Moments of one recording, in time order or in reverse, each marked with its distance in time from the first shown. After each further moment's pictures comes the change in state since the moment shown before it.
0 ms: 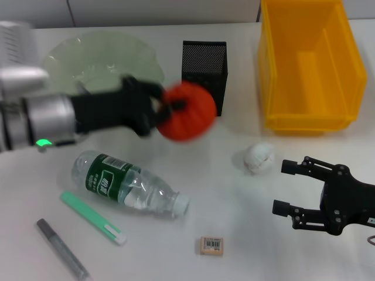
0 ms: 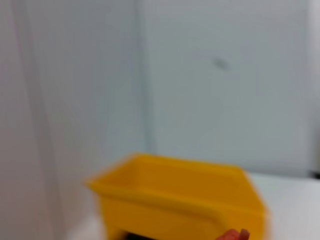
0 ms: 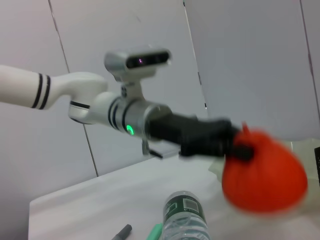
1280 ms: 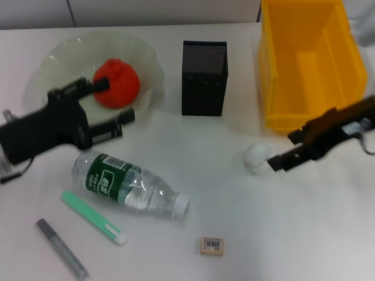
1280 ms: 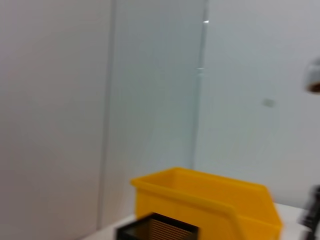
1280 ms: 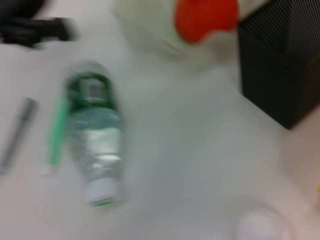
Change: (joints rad) left arm 0.218 0.002 -0.128 0.025 -0.100 0.131 0.060; right arm 0.272 0.009 -0.465 -0.923 -0.588 0.017 1.445
